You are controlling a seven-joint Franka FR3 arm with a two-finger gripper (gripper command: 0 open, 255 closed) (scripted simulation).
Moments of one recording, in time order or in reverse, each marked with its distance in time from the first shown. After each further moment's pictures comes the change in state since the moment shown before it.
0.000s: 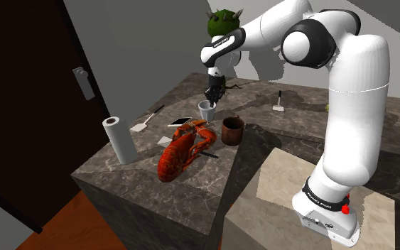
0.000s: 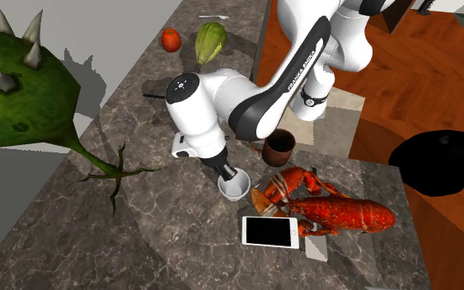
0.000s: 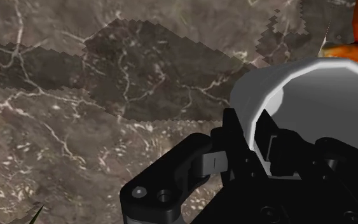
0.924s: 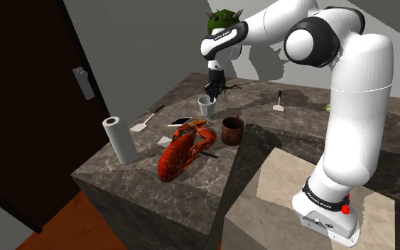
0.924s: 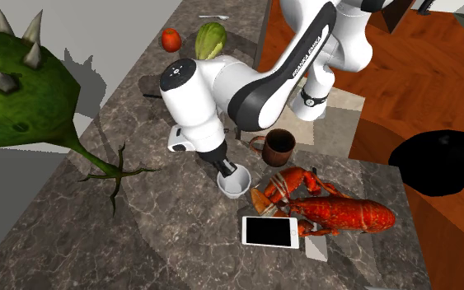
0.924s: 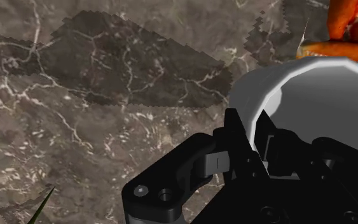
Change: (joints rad) arm 0.001 -0.025 -0.005 0.044 -0.014 -0.066 0.018
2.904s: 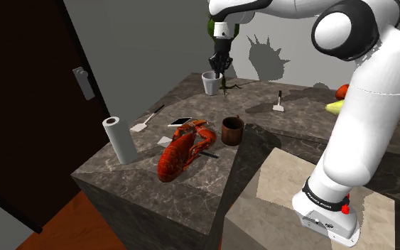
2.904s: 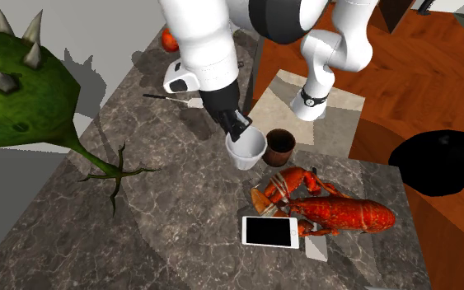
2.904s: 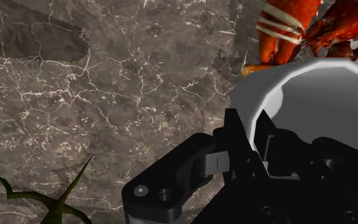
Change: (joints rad) arm 0.011 -0.195 -0.014 0.117 -0.069 -0.296 0.078
